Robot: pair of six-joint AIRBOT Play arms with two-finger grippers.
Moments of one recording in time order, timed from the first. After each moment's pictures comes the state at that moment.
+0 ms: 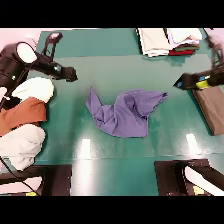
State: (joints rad) left arm -0.22 -1.40 1.46 1.33 -1.11 -1.49; right arm -0.12 -1.06 1.16 -1.23 1.28 1.46
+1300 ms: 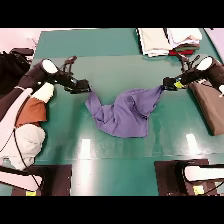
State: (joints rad) left arm -0.25 -1.63 1.40 1.05 -1.01 -1.49; right arm -0.11 -1.47 1.28 -1.18 1.13 1.39
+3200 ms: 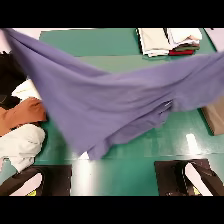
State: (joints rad) left arm 0.04 -1.06 1.61 1.20 -1.03 -1.49; right arm -0.43 -0.80 1.39 -1.13 1.33 1.40
